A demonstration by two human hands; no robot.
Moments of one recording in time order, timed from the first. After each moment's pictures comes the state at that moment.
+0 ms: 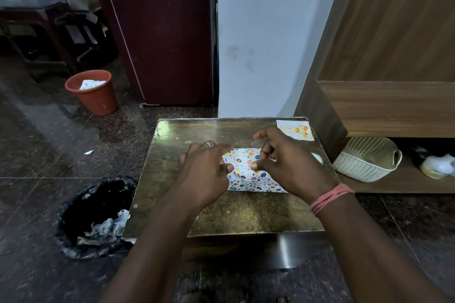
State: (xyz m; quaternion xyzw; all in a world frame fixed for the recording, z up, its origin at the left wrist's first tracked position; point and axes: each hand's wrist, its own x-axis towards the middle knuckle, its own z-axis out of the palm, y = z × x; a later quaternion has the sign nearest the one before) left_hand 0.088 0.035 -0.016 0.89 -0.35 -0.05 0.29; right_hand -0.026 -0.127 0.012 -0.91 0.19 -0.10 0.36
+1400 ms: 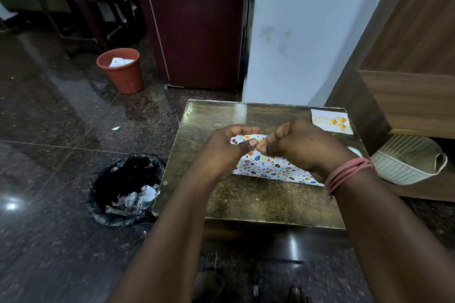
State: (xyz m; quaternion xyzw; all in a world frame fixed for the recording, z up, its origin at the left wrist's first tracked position) left_hand 0.106 0.049 -0.022 0.74 -0.20 -0.26 0.59; right_hand 0.017 -0.092 0.030 -0.84 0.28 0.02 0.46
